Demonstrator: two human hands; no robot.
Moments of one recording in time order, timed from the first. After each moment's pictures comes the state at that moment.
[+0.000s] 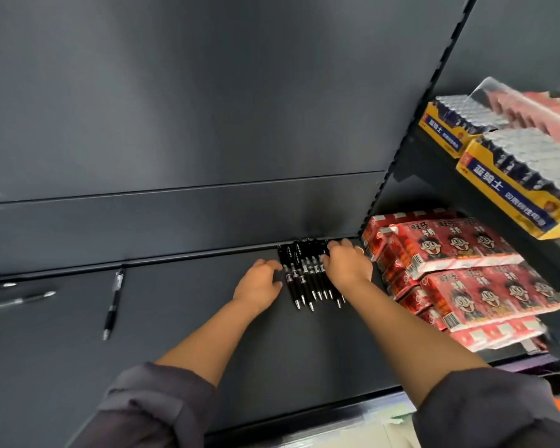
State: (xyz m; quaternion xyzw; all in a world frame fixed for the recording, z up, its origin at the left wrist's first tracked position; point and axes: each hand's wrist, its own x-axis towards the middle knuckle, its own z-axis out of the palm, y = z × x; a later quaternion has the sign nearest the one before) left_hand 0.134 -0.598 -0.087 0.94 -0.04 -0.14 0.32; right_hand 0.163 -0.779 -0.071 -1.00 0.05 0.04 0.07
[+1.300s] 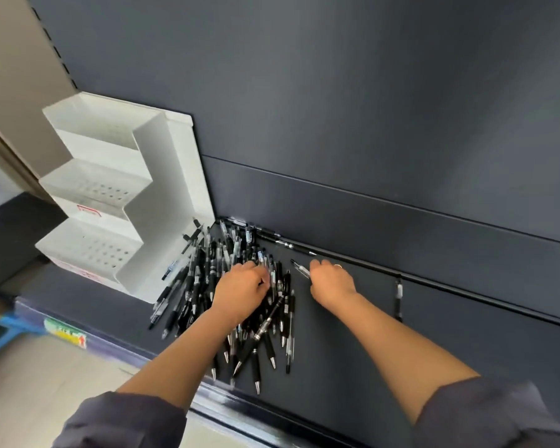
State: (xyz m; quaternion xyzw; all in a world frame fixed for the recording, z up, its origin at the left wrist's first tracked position) left_hand -0.022 -0.103 -0.076 0.97 0.14 0.00 0.18; right_hand 0.094 -0.255 -0.089 -0.94 -0.30 0.13 -0.02
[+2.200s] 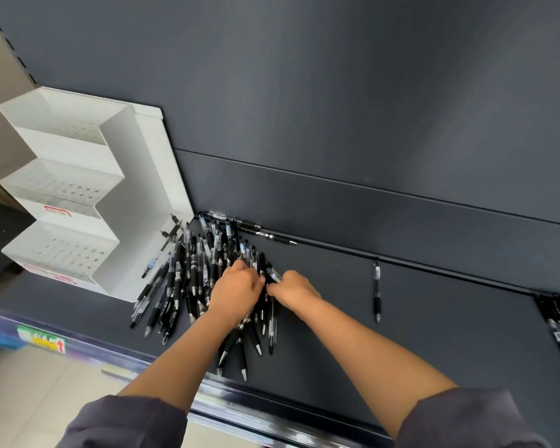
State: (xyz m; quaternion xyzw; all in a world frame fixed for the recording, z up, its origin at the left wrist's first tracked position) left_hand -0.022 -0.130 -0.086 0.95 0.17 -0.02 0.24; right_hand 0.047 -0.239 -0.080 -0.91 -0.09 0.34 0.23
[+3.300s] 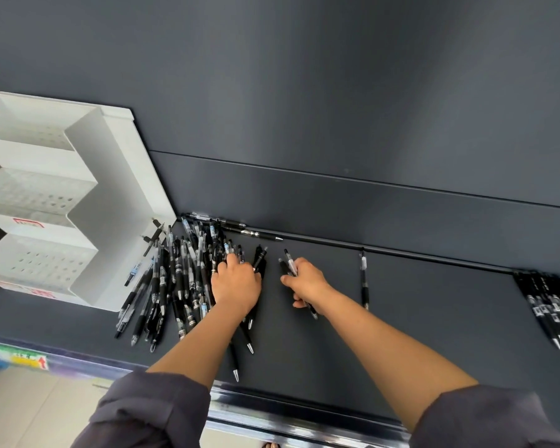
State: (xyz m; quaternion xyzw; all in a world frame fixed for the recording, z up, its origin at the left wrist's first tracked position) left_hand 0.006 -0.154 -0.087 0.96 0.25 -0.07 0.09; right_hand 0.066 -0.282 -0.091 -0.85 -0.03 0.31 0.42
